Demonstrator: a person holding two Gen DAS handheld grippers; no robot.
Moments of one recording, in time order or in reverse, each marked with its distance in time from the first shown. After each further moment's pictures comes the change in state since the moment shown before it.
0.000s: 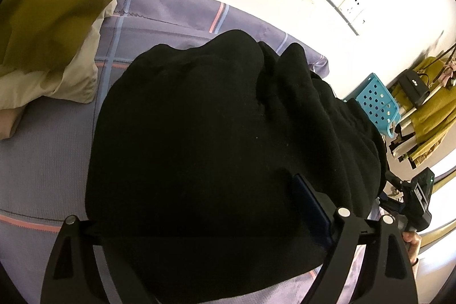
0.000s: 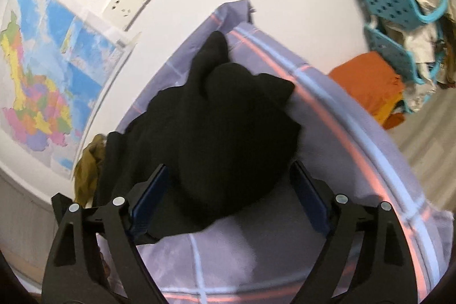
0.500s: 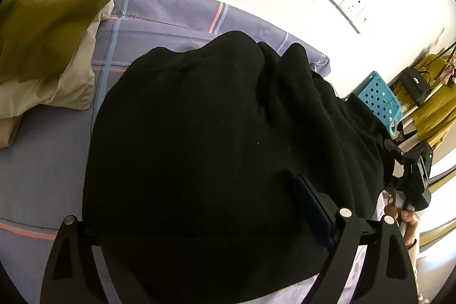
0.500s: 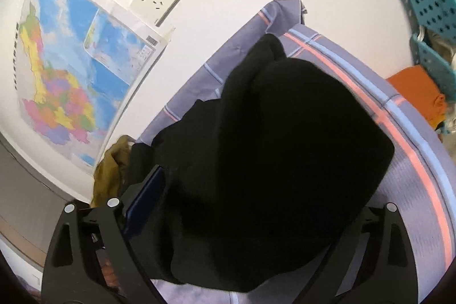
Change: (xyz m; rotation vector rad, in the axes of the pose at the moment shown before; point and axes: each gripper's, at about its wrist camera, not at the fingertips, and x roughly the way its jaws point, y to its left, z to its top) left arm 0.001 0.000 0.005 0.008 0.007 0.011; right arm 0.059 0.035 0.038 -0.063 0.021 0.151
